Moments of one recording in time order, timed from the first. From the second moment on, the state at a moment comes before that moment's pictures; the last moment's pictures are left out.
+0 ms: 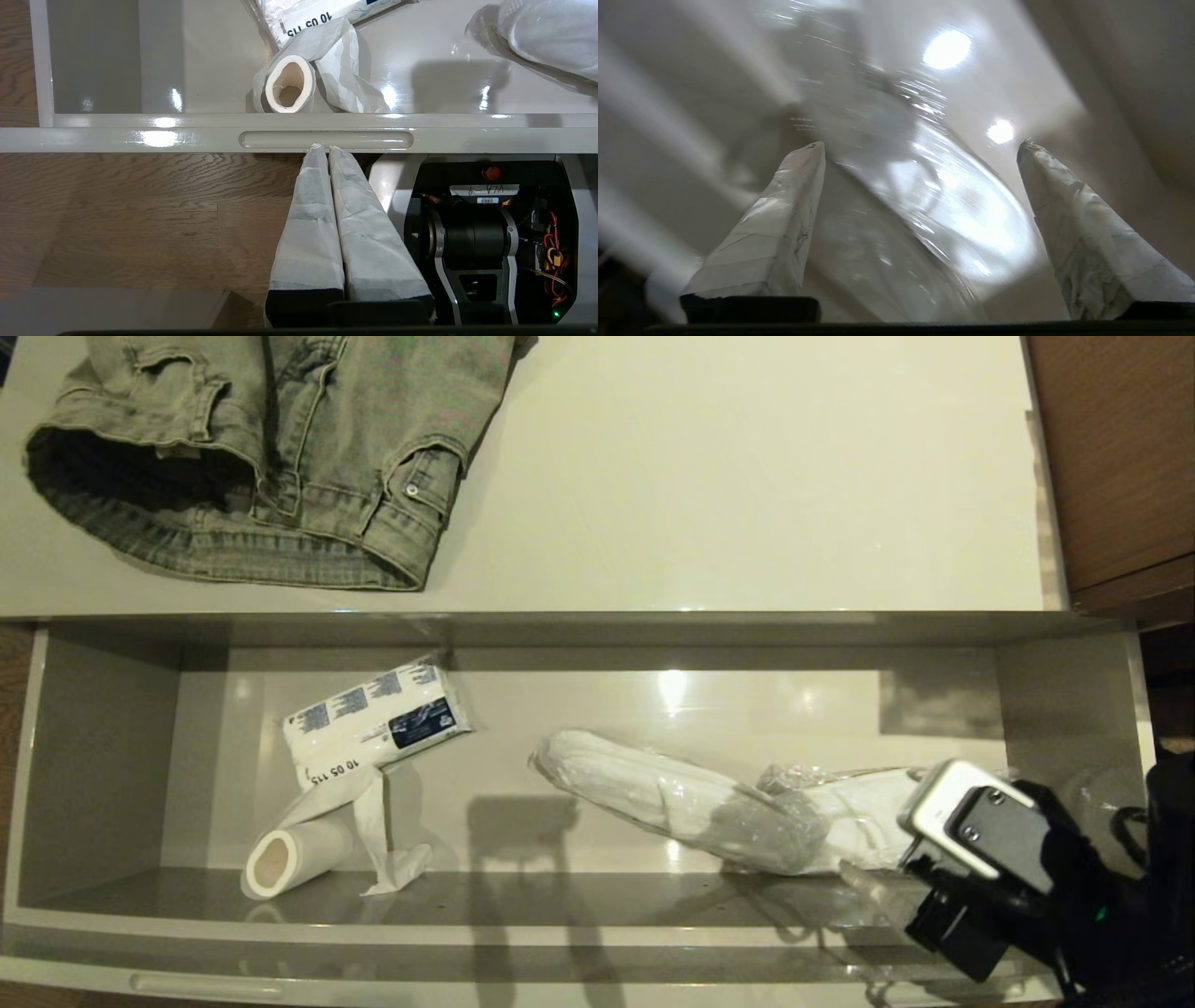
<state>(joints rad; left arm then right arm) 0.00 0.00 0.00 0.02 0.01 0.00 0.78 1.30 -0.49 -0.40 -0.49 -0.53</state>
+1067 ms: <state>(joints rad) 0.00 0.00 0.00 0.02 0.01 0.00 0.20 0.46 -0.97 0.83 -0.41 -0.13</state>
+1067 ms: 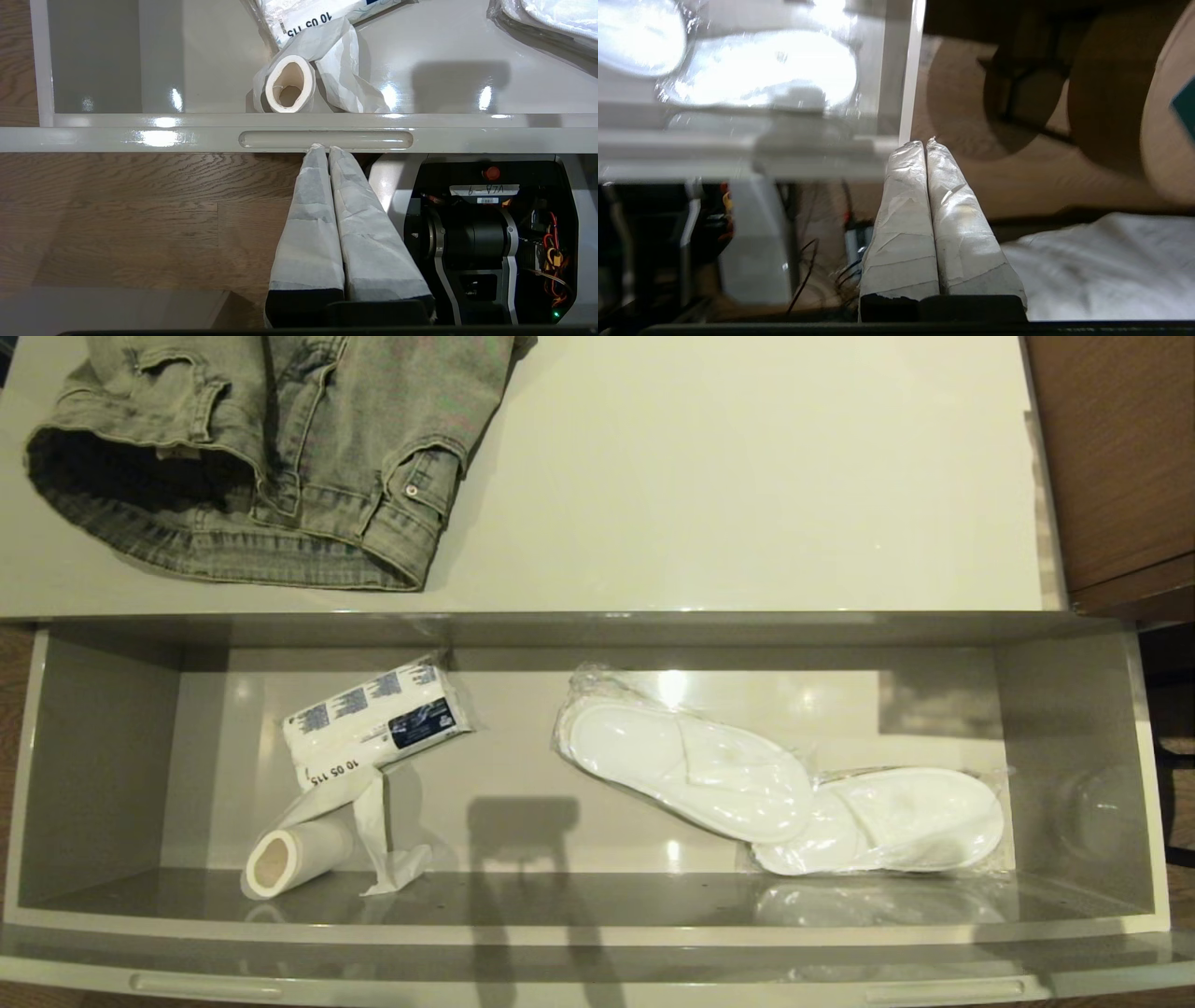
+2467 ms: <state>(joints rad) 0.00 0.00 0.00 0.02 0.01 0.00 -0.02 0.10 -0.69 0.90 -0.06 -0.08</state>
